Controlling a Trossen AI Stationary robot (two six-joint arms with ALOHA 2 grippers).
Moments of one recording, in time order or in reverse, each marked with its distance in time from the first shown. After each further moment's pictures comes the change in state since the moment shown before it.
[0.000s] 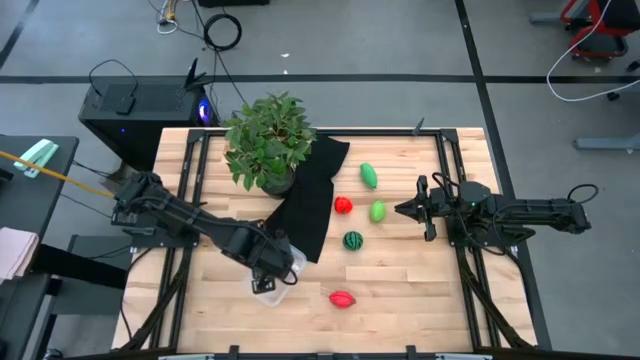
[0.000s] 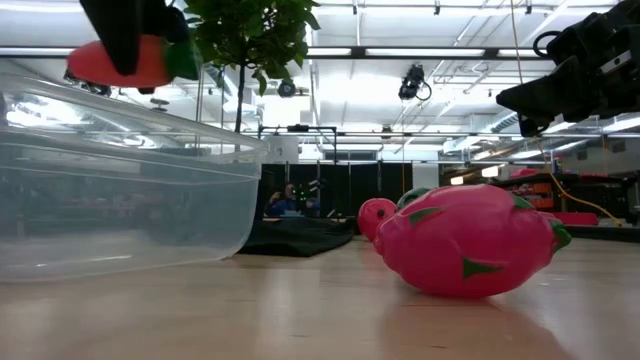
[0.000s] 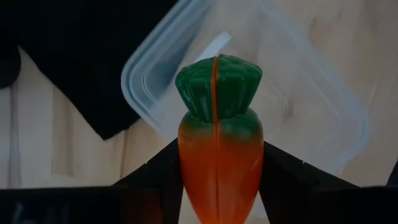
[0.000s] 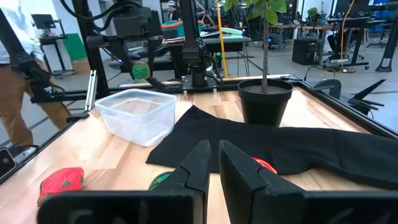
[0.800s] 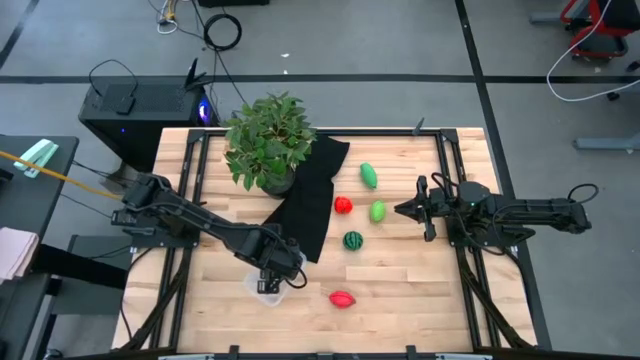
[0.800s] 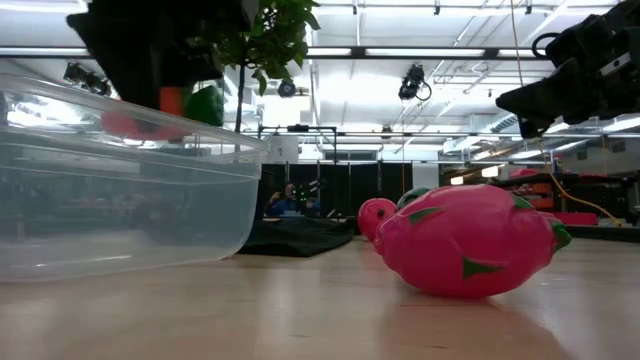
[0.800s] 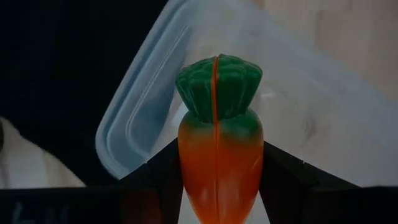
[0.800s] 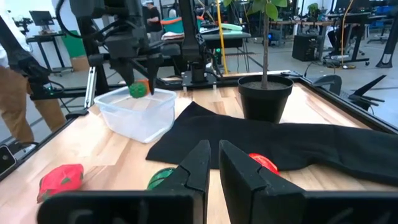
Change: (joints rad) left arm 0.029 0.062 -0.097 0.203 -0.002 0.236; right arm 0.000 0.009 0.000 -0.006 0.000 0.003
